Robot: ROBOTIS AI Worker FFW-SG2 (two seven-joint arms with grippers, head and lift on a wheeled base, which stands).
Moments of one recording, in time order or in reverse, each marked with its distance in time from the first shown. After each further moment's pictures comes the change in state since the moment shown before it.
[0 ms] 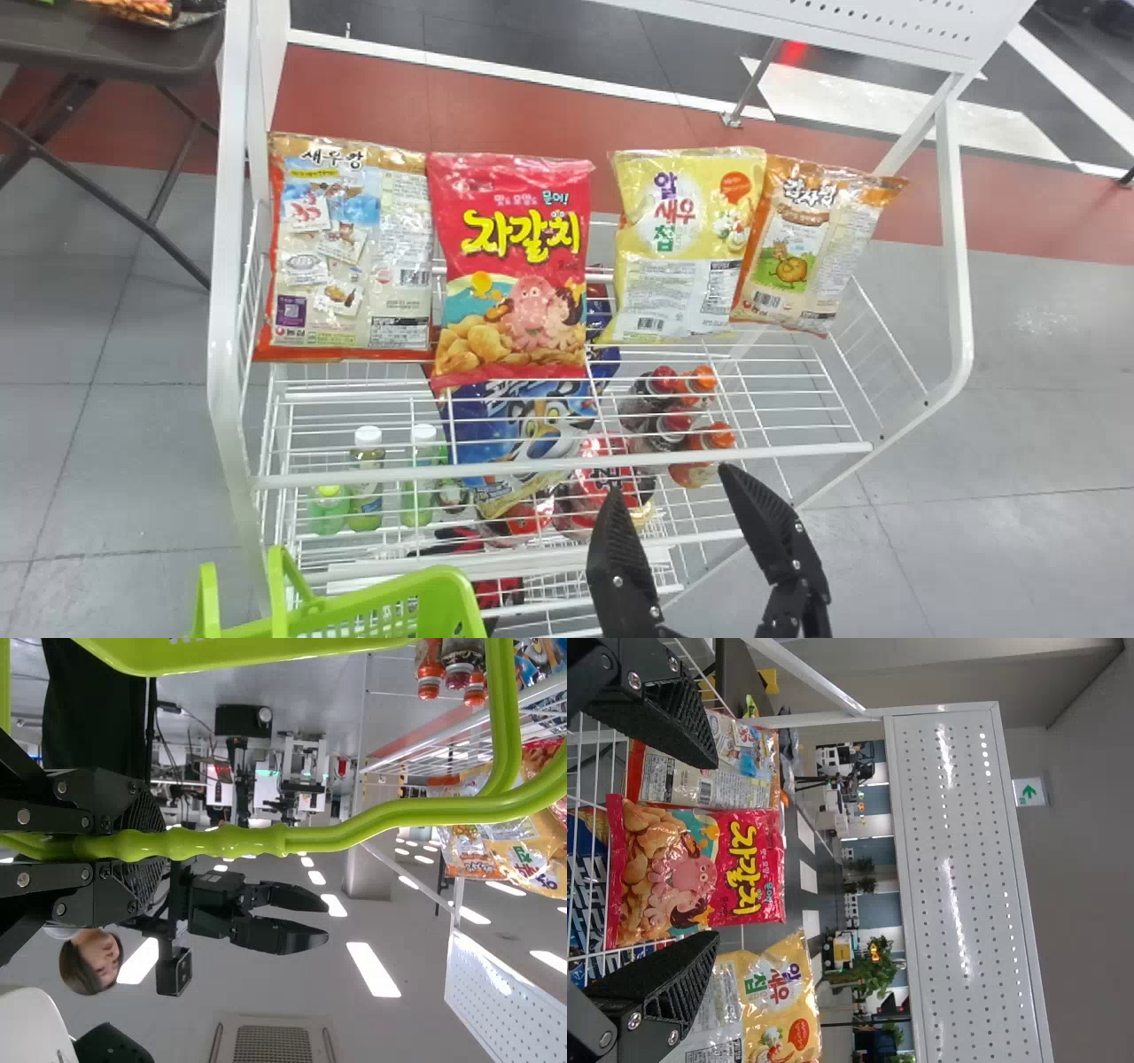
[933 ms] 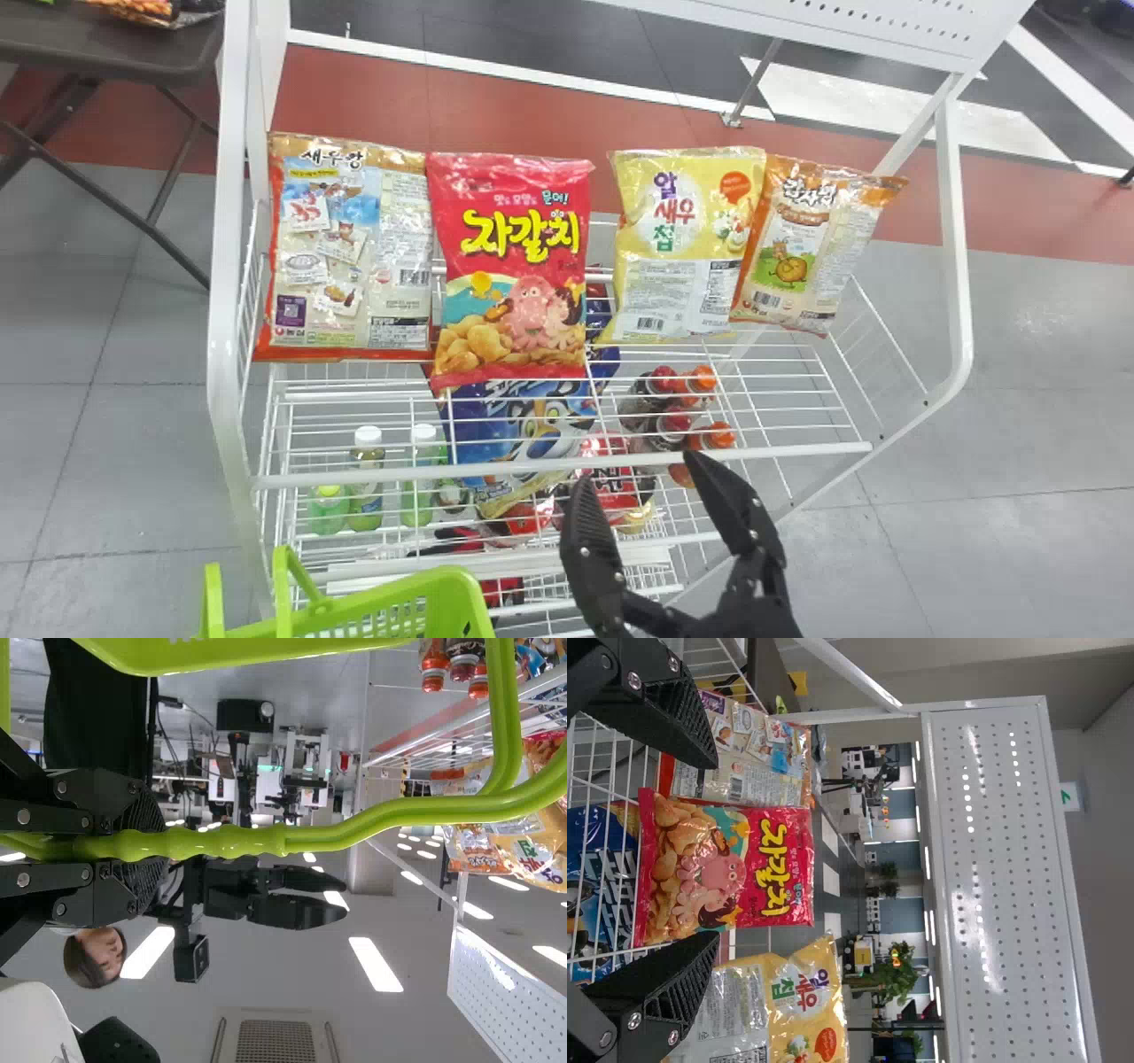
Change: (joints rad) left arm 0.003 0.000 -0.005 -0.004 0.003 0.000 -0.008; right arm -0.100 0.005 -0.011 0.025 0.000 0.155 0.026
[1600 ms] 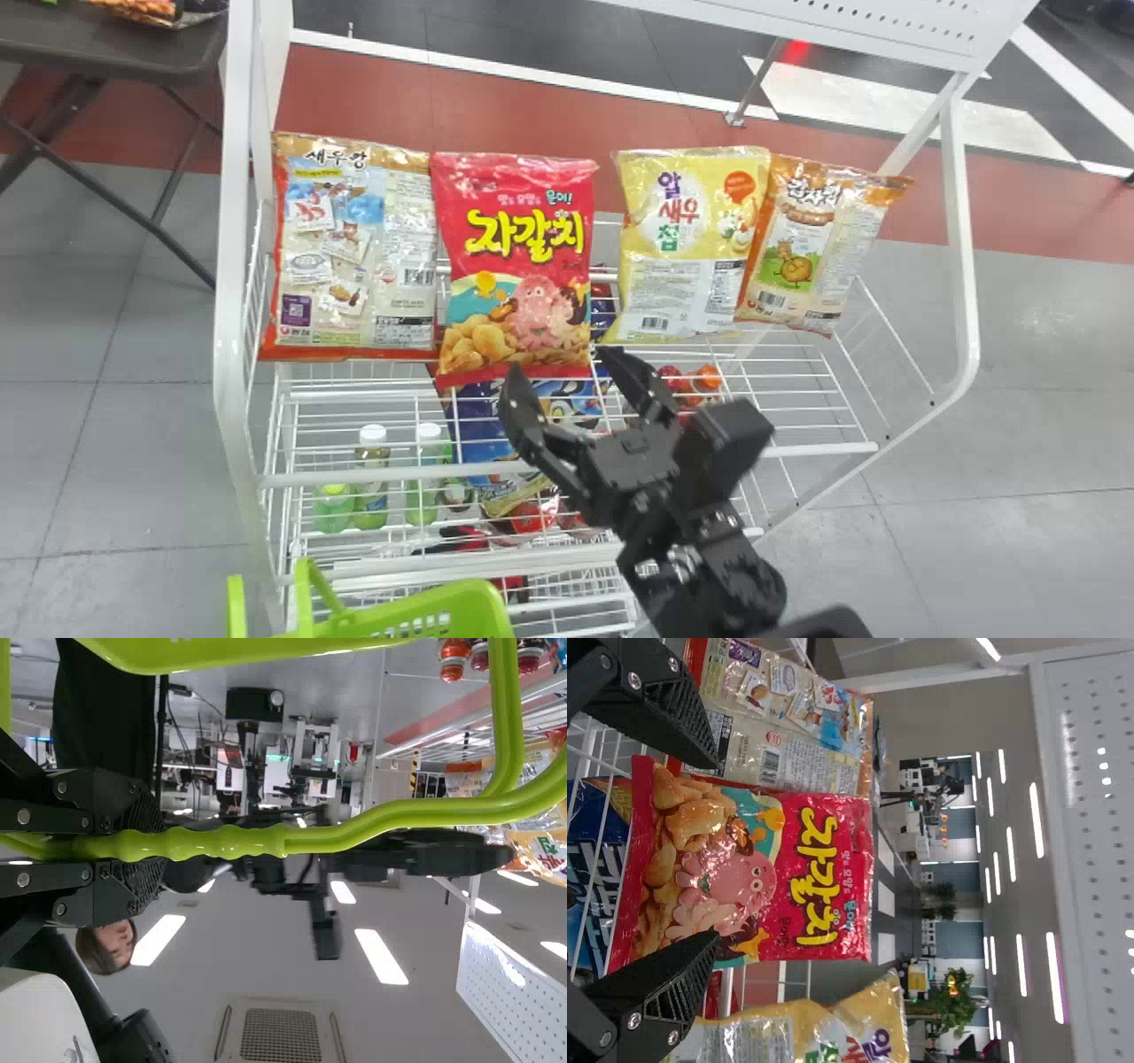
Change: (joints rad) left arm 0.014 0.000 -0.026 -0.002 -0.019 0.000 -0.028; right arm -0.481 0.062 -0.001 0.145 -0.009 0.504 0.080
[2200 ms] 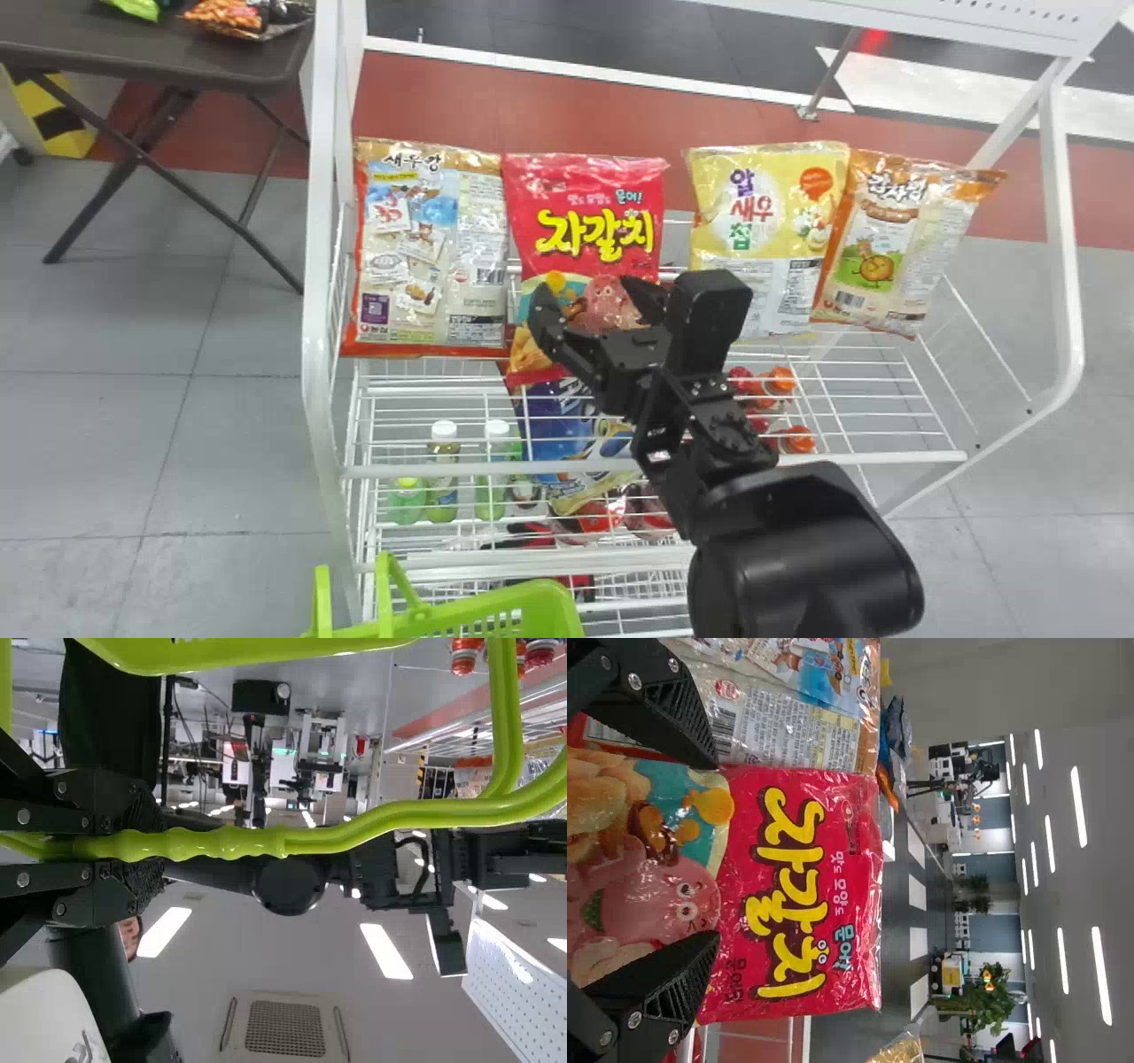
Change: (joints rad) left arm 0.005 0.003 -0.009 0.001 -0.034 0.000 -0.053; right arm -0.322 0.074 0.042 0.178 0.050 0.224 -0.052
